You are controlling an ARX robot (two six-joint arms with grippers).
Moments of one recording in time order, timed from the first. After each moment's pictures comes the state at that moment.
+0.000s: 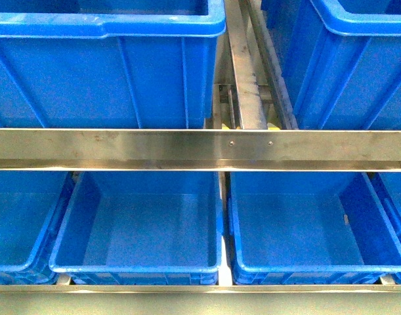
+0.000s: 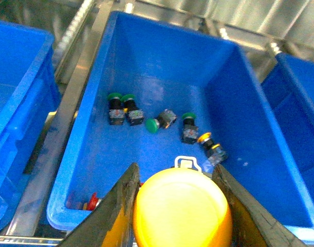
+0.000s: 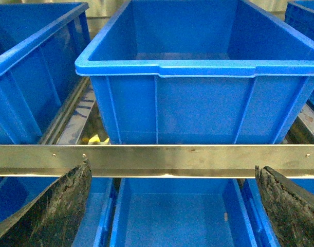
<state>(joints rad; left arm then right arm) 0.06 1.18 1.02 0.07 0.24 -0.18 0.00 0.00 0.03 0.00 0.00 0.00</state>
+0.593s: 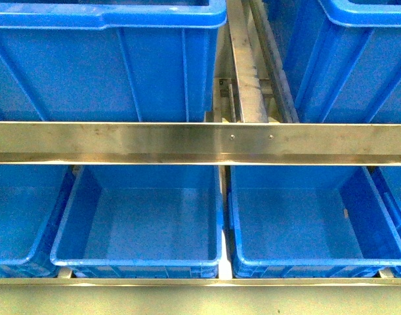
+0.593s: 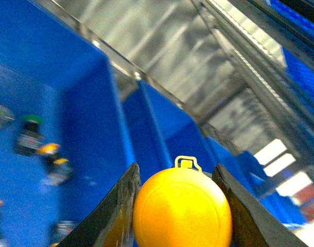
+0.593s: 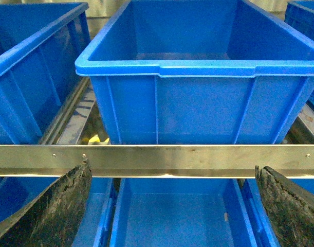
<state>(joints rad) -0.19 1.49 0.92 0.89 0.51 -0.90 0.00 0.00 0.03 0.00 0.00 0.01</state>
